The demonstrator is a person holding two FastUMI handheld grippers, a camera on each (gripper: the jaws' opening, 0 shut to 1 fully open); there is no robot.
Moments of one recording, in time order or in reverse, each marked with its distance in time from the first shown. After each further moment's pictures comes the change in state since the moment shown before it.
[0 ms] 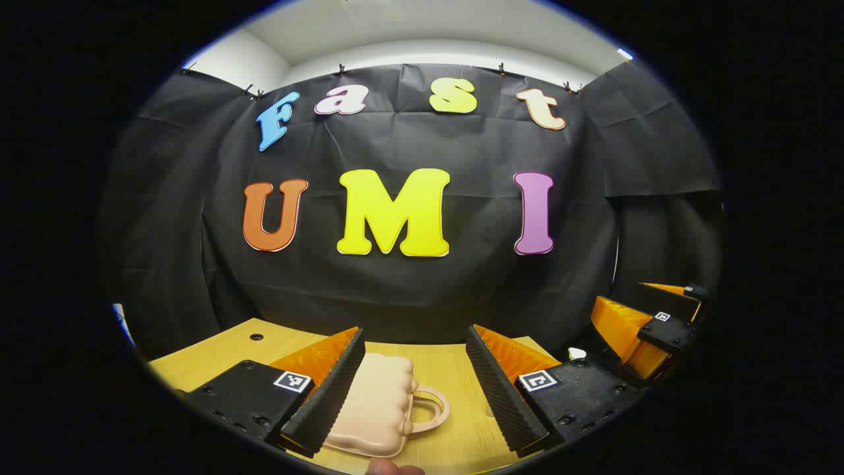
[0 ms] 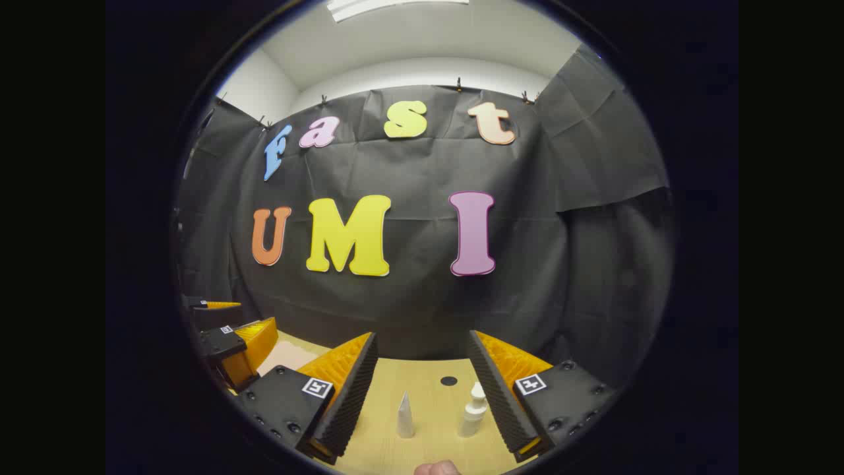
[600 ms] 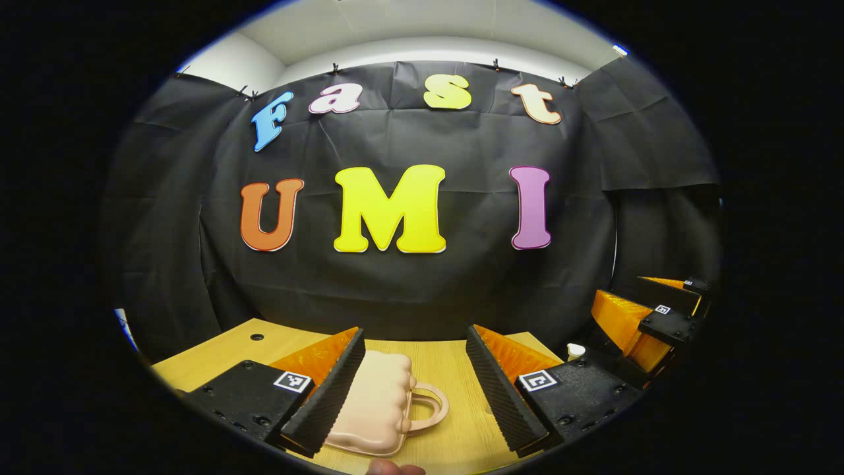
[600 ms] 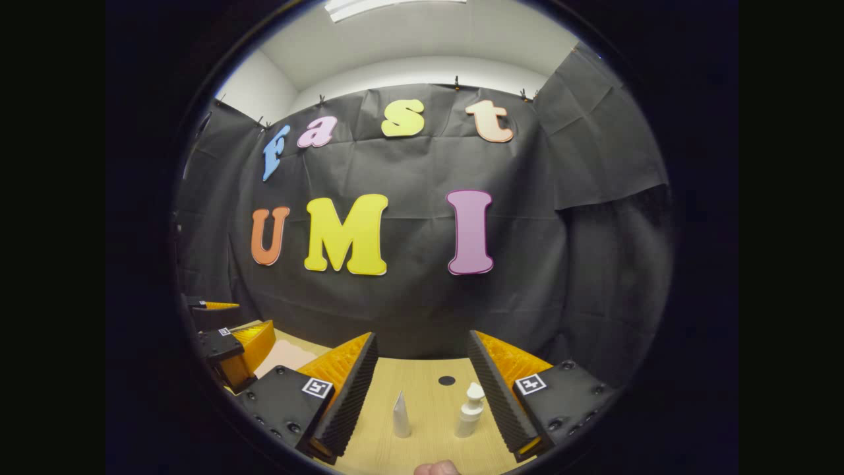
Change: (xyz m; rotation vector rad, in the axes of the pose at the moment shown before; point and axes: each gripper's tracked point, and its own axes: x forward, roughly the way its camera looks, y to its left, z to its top) left arm -0.001 -0.007 0.000 0.024 0.015 -0.002; right arm 0.001 -0.007 0.004 -0.004 -0.008 0.011
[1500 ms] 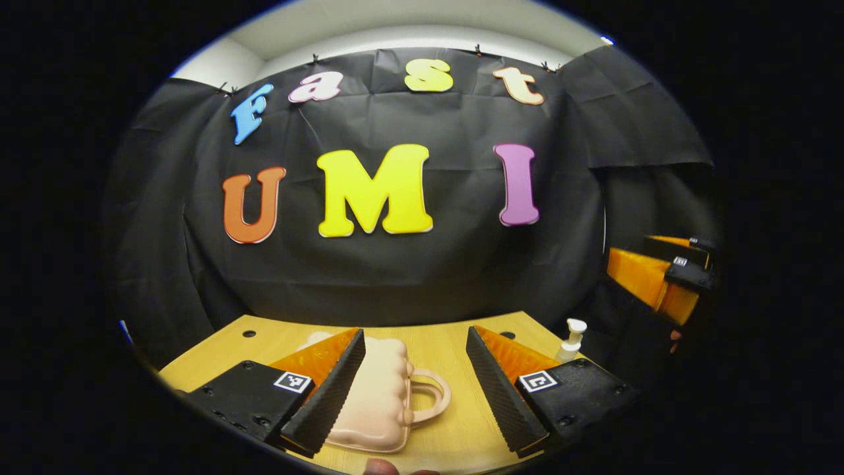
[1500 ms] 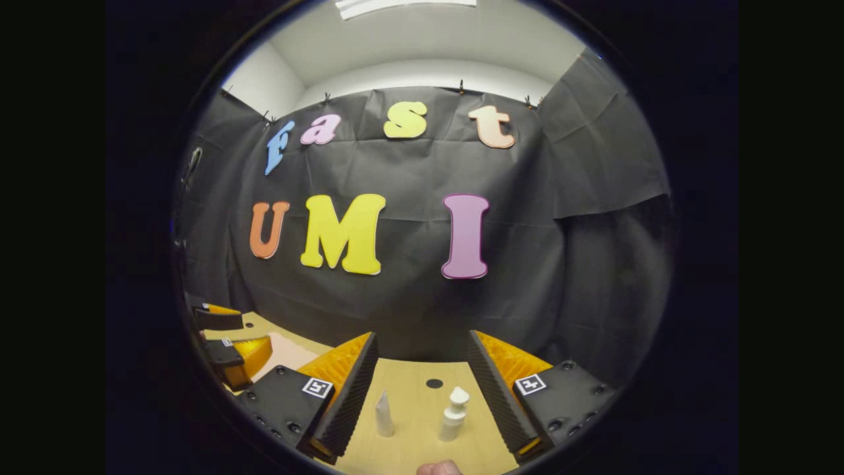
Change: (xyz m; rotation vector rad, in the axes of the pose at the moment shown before) left arm 0.011 -0.015 -0.060 0.077 0.122 -0.088; right arm -0.005 -0.034 -0.008 -0.052 0.001 -0.025
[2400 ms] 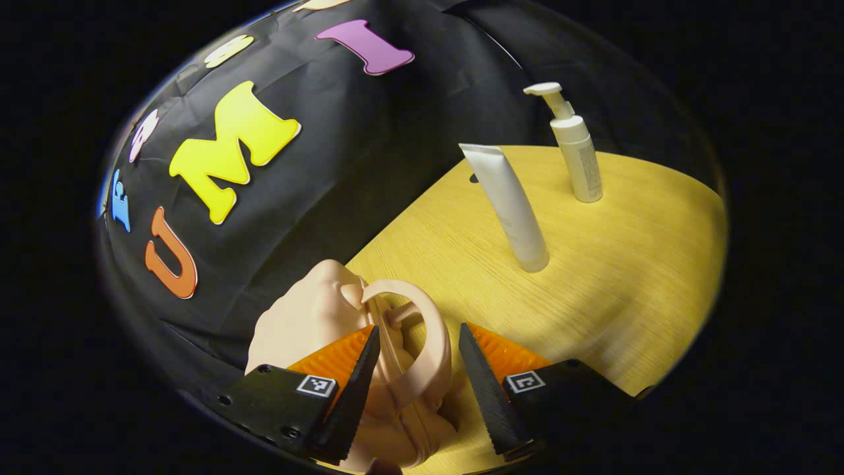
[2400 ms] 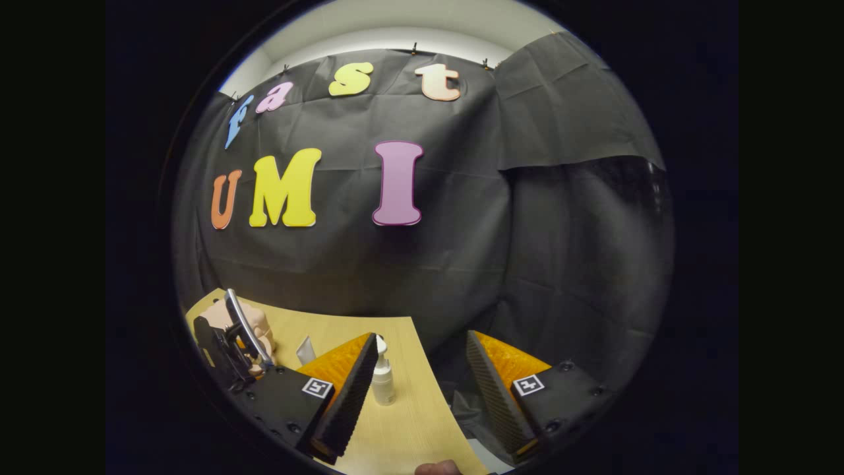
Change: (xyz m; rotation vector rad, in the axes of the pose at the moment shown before) left arm 0.088 -0.028 -0.178 0.653 0.401 -0.104; right arm -0.014 -0.110 -0.077 0.033 0.198 -0.211
